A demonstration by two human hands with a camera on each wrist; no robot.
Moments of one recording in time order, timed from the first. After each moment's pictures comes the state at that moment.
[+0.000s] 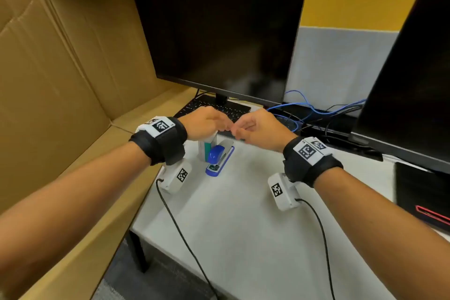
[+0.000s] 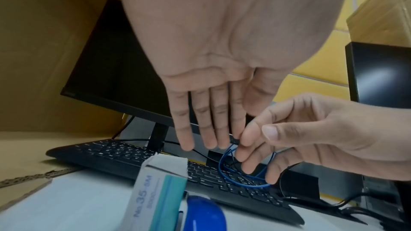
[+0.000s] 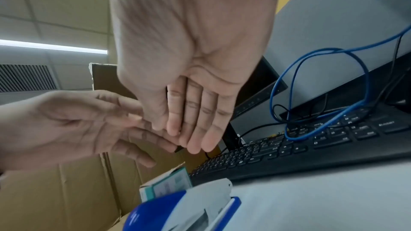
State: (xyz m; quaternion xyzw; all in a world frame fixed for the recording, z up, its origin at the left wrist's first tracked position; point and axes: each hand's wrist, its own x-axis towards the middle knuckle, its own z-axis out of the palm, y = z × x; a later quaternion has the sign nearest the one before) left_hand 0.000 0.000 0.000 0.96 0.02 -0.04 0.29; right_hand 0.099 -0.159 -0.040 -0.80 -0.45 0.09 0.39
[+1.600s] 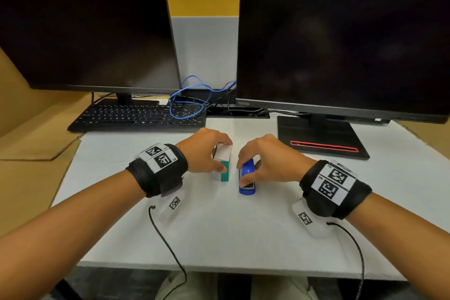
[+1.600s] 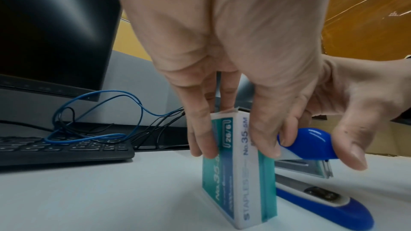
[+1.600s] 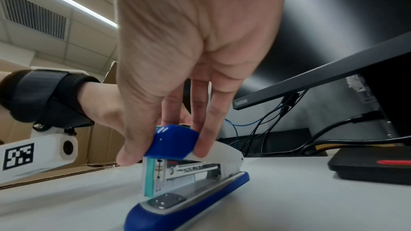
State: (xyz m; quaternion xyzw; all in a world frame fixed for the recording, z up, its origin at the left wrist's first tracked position) left_hand 0.007 -0.182 -0.064 0.97 -0.19 -0.07 0.13; right_hand -0.003 -0.393 -0.072 -0.94 -0.31 0.07 0.14
